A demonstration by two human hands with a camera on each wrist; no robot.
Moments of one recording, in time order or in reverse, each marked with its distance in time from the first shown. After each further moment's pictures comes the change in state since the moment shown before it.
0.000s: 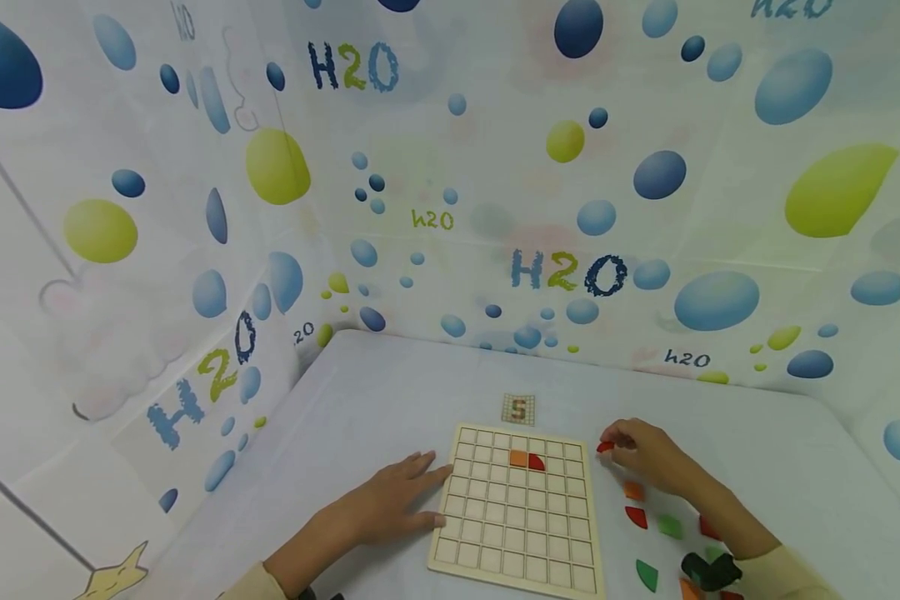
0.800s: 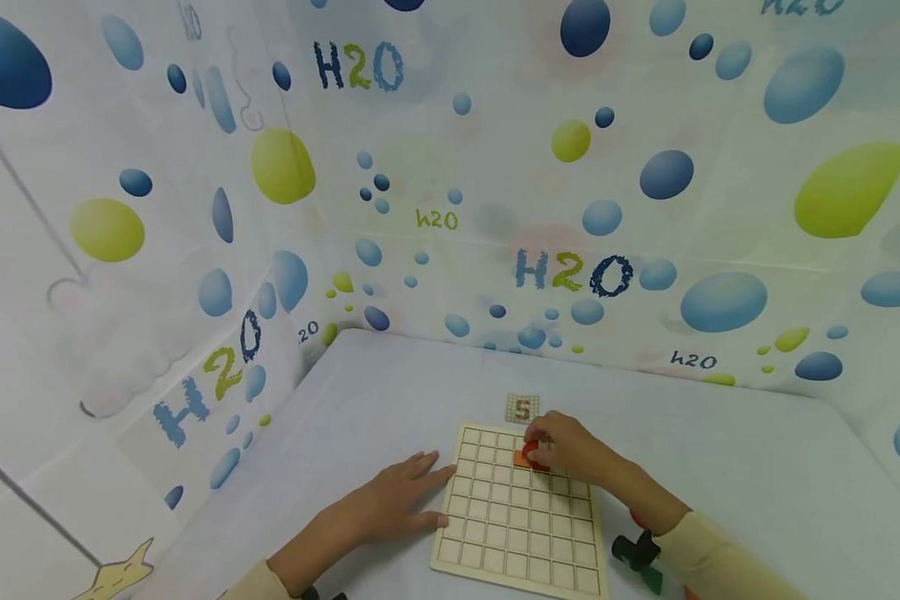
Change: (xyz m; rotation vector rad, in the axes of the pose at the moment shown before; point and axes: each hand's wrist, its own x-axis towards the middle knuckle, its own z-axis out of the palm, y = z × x) left_hand 0.001 -0.005 0.001 0.003 0.000 0.020; right_hand 0.045 -0.085 0.049 0.040 -0.121 -0.265
